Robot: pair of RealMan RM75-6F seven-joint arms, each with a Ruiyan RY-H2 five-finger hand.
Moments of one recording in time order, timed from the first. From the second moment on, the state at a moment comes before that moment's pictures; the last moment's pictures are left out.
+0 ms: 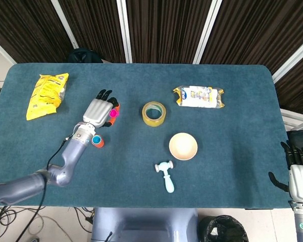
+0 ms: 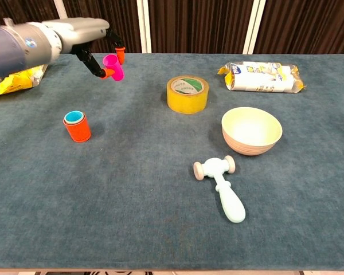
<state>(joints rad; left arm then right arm) -0.94 -1.51 -0.27 -1.32 0.97 0.82 0.38 0.04 -1.16 0.13 -1.62 -1.40 1.52 -0.04</state>
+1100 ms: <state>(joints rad) -0.74 -1.16 -0.12 -1.71 1.13 0.83 0.28 0.05 -1.17 0.13 -1.62 -1.39 1.51 -0.05</state>
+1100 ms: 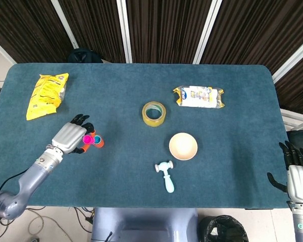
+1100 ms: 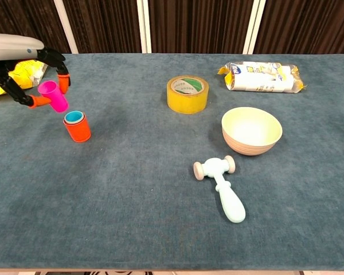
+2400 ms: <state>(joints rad) -0.77 -1.30 -0.08 -1.55 1.12 0.81 0.31 0.04 -1.17 0.13 -1.62 -1.39 1.51 -0.05</state>
